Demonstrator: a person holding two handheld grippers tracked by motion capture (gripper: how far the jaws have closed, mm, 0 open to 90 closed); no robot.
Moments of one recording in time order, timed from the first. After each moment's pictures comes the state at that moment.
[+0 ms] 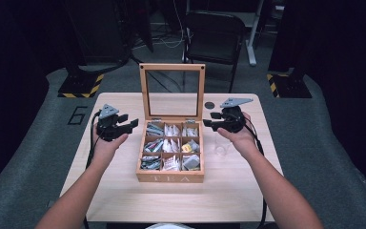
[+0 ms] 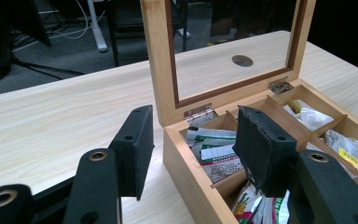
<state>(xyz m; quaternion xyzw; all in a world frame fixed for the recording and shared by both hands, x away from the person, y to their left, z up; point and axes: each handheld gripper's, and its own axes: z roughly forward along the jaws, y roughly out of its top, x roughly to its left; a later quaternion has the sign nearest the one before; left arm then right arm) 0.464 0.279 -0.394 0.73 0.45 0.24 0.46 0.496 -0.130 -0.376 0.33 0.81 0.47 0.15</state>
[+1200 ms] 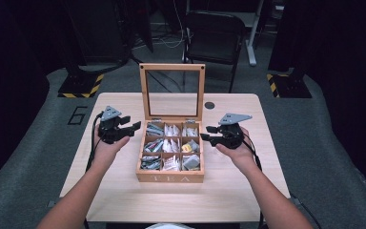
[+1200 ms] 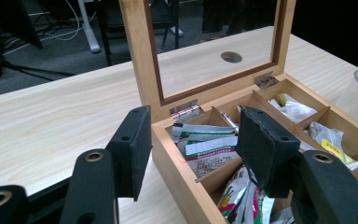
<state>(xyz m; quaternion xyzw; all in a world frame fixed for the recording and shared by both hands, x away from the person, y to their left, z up) 0.456 0.272 -0.392 0.74 0.43 0.24 0.47 0.456 -0.125 -0.401 0.30 0.81 0.49 0.14</state>
